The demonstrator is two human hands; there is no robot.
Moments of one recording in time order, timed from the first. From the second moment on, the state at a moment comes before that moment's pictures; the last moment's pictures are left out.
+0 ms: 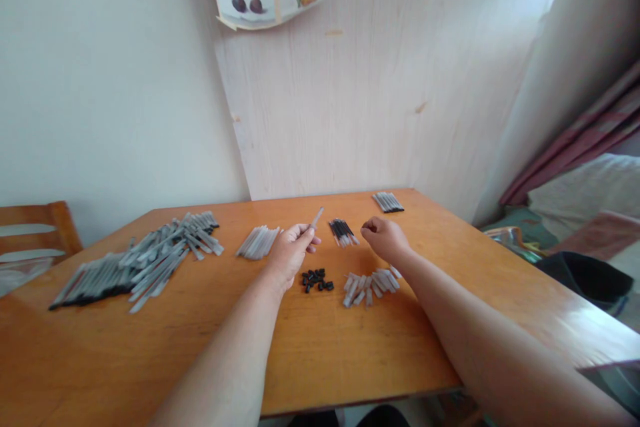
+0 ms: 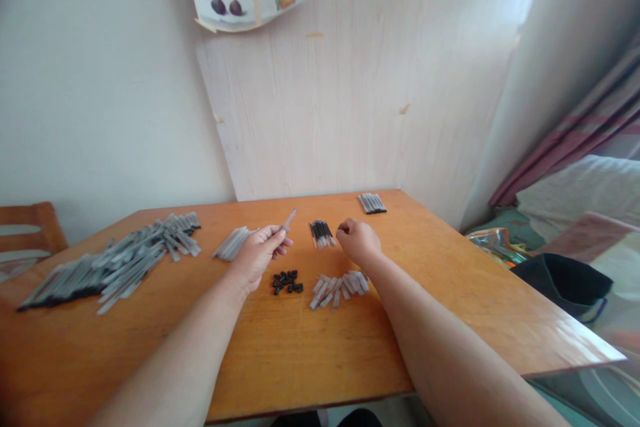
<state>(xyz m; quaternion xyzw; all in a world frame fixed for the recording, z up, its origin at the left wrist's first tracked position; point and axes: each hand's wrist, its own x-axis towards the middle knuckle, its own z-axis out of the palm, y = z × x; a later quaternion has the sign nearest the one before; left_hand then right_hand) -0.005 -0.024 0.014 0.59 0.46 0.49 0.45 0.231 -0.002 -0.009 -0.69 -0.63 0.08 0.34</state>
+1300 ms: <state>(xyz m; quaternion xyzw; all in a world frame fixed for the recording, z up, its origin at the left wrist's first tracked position) -0.010 -0.010 0.005 0.53 0.48 0.52 0.47 0.214 -0.001 -0.009 -0.75 -0.64 0.04 0.14</state>
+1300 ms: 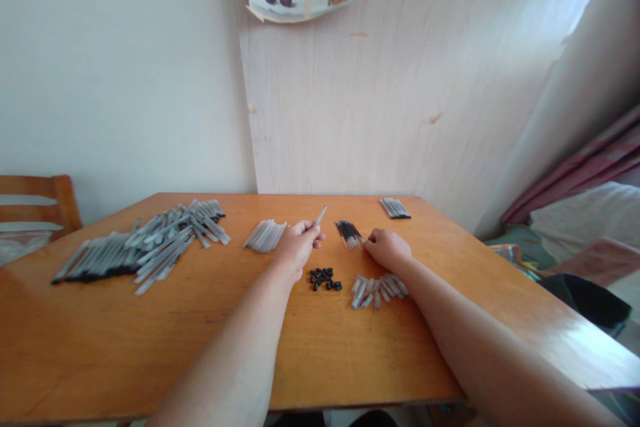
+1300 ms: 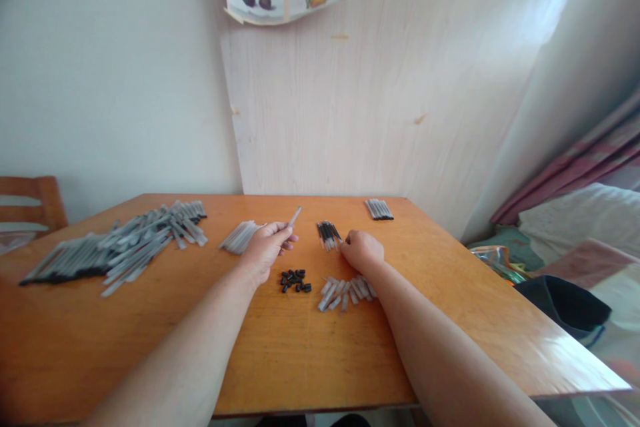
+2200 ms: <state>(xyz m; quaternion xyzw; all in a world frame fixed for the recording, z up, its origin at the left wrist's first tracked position) -0.015 -0.002 -0.006 0.60 0.45 0.52 0.42 0.232 -0.019 0.019 -0.48 -0.54 0.35 0.60</state>
